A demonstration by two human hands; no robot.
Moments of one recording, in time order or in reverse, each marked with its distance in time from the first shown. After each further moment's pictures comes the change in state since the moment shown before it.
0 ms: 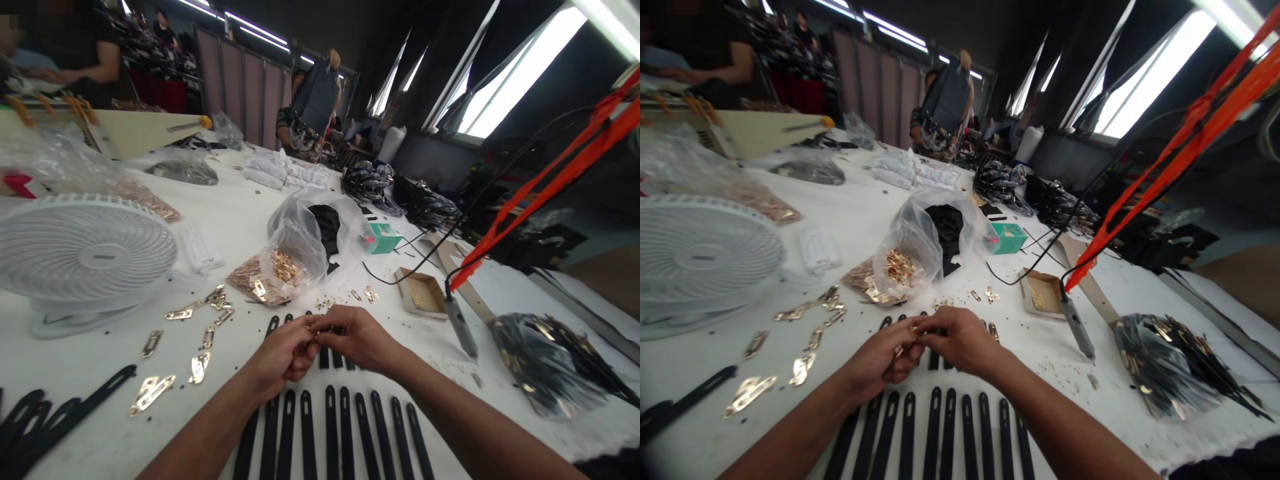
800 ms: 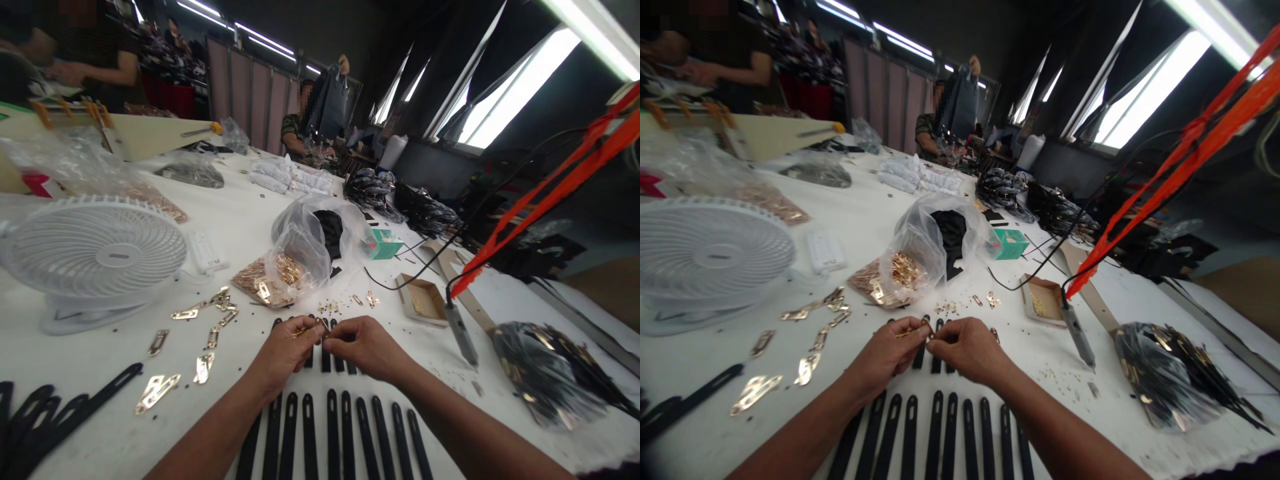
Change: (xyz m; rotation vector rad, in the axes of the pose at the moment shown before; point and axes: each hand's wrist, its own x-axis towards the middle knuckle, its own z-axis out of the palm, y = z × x) left_hand 0.004 -0.007 -0.001 0.308 0.186 0.226; right_hand -0.011 -0.014 -0.004 -0.022 0.008 0.392
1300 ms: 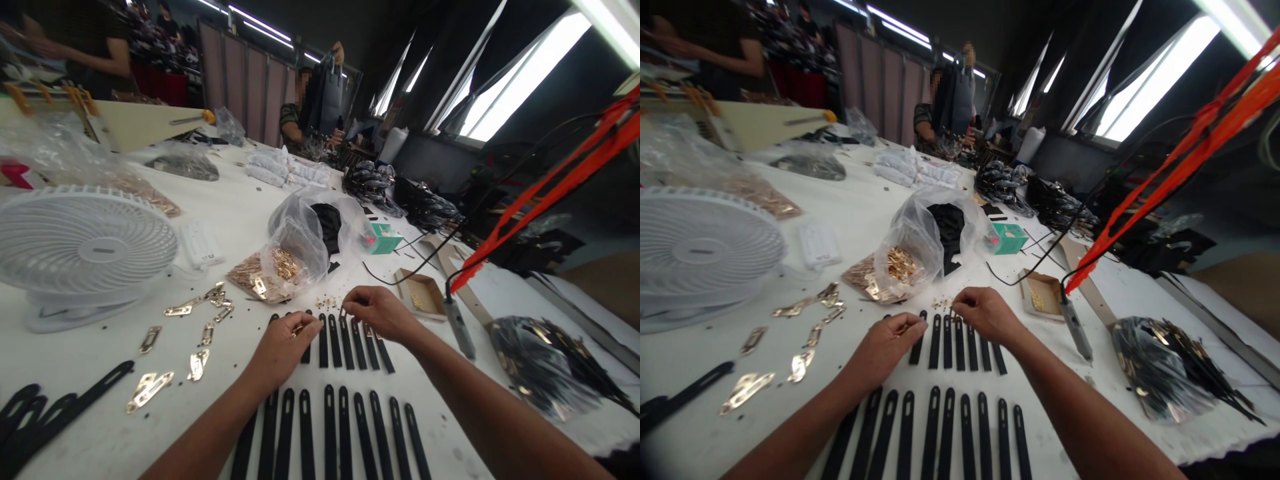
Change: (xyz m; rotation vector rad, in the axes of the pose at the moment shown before) left_hand 0.001 0.007 -0.001 0.327 0.088 0.143; right_hand 0.028 0.015 -0.047 -0.084 0.057 -0.018
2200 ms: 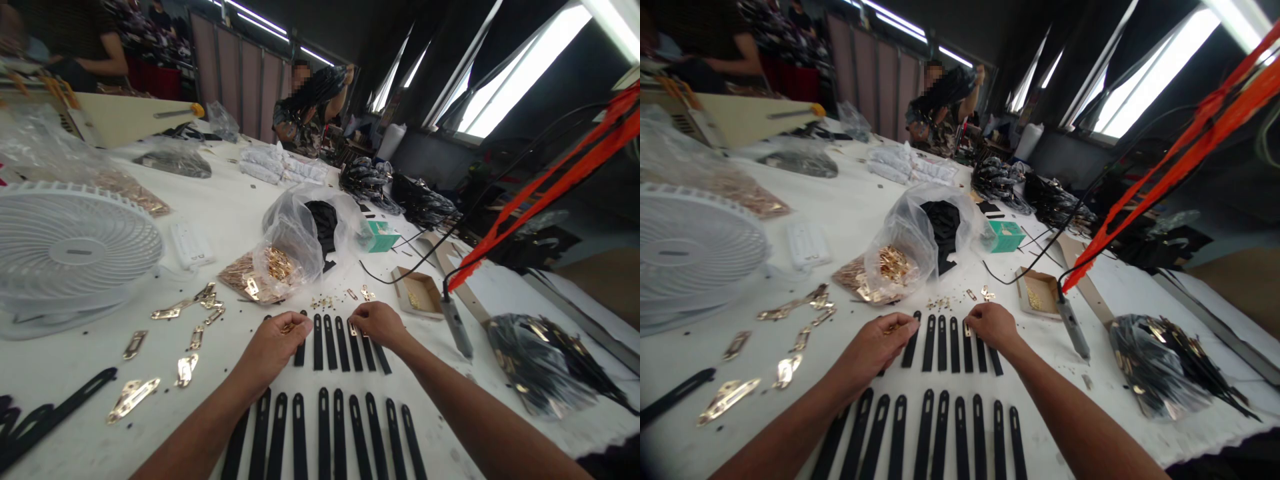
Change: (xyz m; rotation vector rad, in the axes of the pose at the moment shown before) left_hand 0.003 -0.004 0.000 -0.165 -0.004 -0.167; right_hand 0.015 0.075 0.012 -0.413 0.106 0.242
